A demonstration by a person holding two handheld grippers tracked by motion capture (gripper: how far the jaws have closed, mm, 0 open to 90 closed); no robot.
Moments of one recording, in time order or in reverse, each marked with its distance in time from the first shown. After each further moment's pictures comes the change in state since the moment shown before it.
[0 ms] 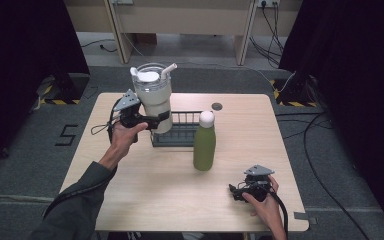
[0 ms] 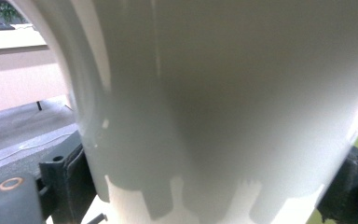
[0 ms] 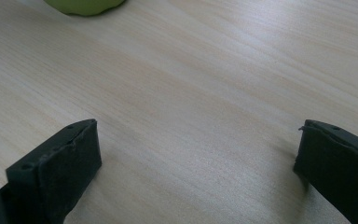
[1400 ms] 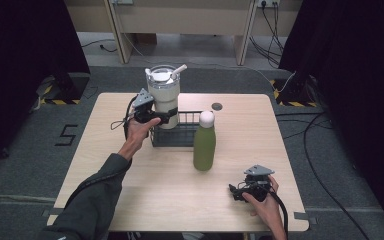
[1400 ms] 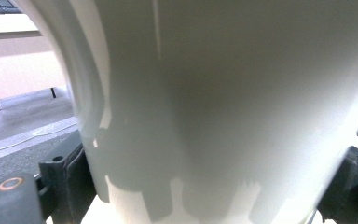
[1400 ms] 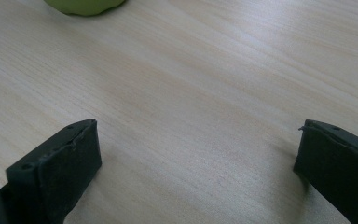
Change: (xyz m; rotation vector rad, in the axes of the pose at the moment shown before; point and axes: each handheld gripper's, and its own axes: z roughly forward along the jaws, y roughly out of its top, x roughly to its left) left arm 0.026 -0.036 0.054 0.038 0.068 -0.014; right arm 0.000 0.000 0.000 -0.001 -0.001 -0.005
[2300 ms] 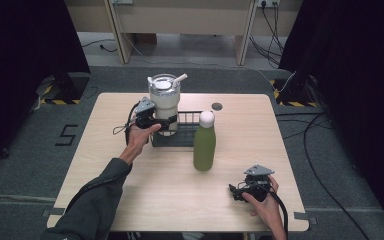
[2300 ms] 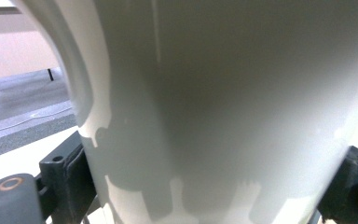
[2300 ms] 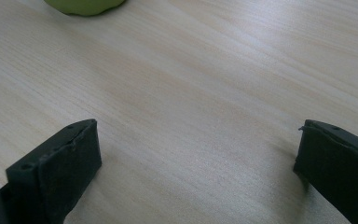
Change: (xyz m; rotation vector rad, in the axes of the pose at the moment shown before) left arm 0.003 -0.029 0.006 0.059 -0.003 -0.022; right arm 0.000 0.000 0.000 0.000 0.000 0.000
